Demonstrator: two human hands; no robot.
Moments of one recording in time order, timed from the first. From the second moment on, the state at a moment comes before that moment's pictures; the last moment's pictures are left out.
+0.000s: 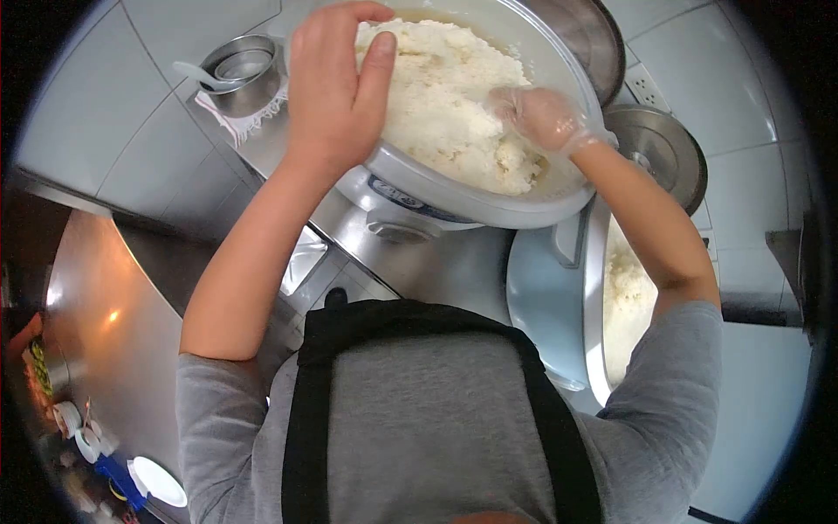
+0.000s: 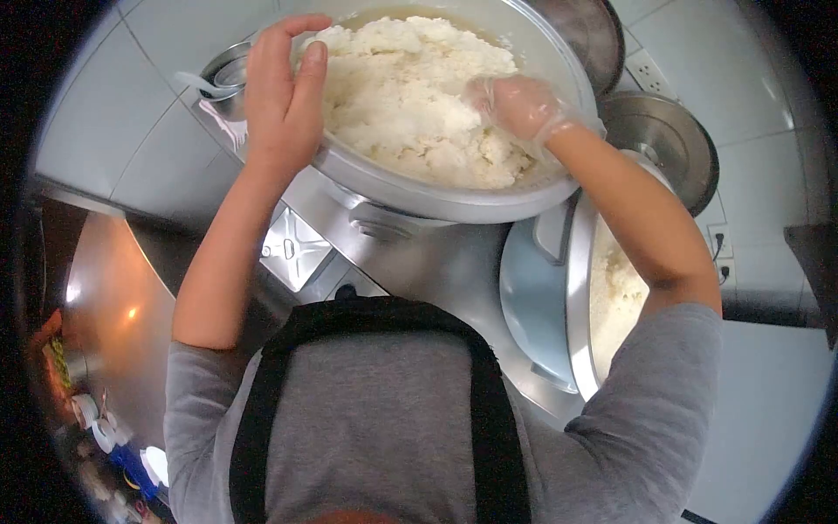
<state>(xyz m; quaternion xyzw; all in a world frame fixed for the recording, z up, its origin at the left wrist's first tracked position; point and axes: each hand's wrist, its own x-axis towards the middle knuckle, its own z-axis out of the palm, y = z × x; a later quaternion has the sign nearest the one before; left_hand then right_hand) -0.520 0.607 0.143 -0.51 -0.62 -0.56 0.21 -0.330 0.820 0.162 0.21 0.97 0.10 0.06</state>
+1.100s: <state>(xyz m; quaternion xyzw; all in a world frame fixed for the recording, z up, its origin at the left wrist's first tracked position) -0.524 0.610 0.135 -0.45 -0.58 -0.66 0.14 -0.334 0.797 0.193 0.14 0.95 0.23 0.15</state>
